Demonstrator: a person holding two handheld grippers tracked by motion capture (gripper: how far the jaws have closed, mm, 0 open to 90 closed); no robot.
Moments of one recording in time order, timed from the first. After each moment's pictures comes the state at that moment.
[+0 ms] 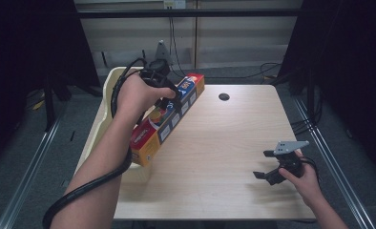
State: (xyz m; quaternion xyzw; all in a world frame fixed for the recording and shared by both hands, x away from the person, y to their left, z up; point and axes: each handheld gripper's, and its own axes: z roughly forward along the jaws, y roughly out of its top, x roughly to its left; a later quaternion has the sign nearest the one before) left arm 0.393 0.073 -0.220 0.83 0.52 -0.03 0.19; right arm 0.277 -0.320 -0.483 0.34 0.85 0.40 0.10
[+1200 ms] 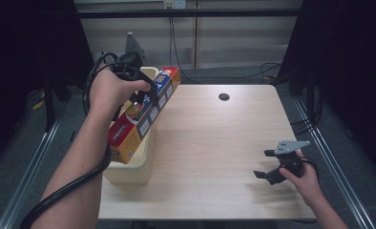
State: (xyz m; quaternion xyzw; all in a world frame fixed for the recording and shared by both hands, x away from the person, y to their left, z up) left arm 0.393 0.126 -0.205 0.79 0.58 -0.01 0.19; right arm 0.277 -0.322 -0.482 0.34 0.84 0.40 0.11
